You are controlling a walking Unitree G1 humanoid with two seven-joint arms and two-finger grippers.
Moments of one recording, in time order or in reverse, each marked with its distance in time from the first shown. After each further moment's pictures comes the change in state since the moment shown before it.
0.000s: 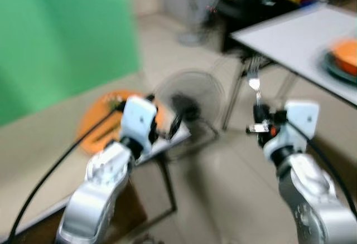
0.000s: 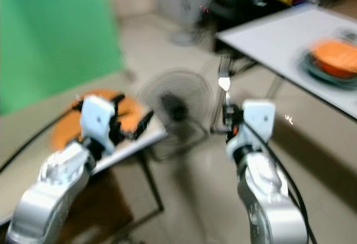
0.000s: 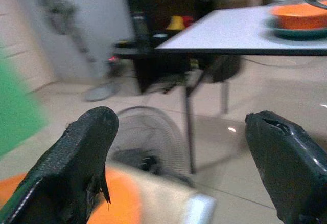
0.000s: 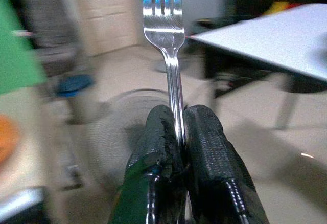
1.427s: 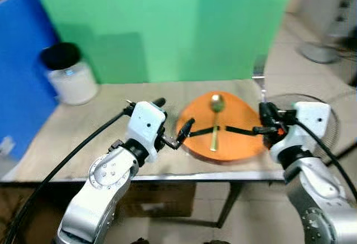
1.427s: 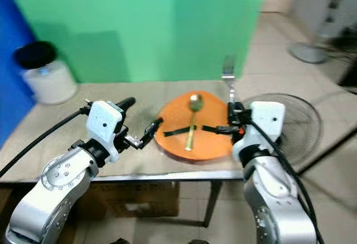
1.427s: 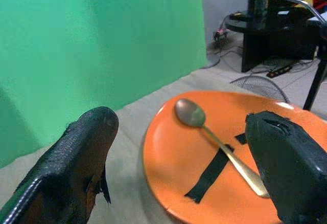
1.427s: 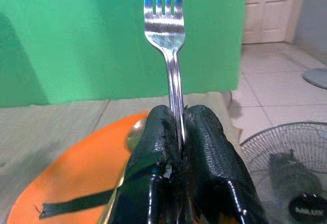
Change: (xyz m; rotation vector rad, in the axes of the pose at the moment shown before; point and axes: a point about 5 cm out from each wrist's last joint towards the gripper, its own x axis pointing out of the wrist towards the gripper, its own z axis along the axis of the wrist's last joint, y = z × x) left arm -0.005 -0.009 0.004 0.025 0.009 -0.083; right arm -0.005 -0.001 0.006 0.022 -0.027 0.032
